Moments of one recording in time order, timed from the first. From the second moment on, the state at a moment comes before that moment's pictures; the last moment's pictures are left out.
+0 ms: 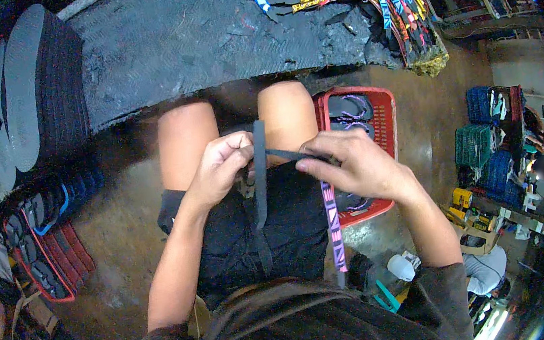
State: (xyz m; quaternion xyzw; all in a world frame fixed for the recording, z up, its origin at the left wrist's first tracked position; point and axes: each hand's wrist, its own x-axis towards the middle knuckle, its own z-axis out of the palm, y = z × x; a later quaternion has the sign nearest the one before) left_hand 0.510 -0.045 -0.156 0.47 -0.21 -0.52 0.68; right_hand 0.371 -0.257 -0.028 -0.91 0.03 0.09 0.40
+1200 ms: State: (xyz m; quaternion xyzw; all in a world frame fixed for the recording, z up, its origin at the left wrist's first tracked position) left_hand 0.435 0.027 -0.148 0.58 -0.15 -0.49 0.64; right_hand 0.396 -0.277 -0.039 -0.64 0.20 0.24 0.71
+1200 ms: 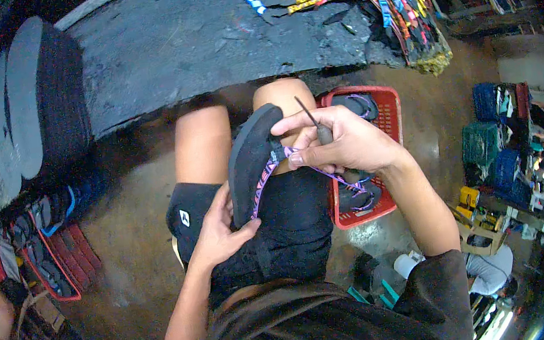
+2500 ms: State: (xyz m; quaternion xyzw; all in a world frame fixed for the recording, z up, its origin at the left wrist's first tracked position) left_hand 0.550 -0.061 -0.074 0.42 0.04 -0.32 0.85; right_hand 0.467 -0.212 -0.050 -0.60 0.28 -0.11 0.74
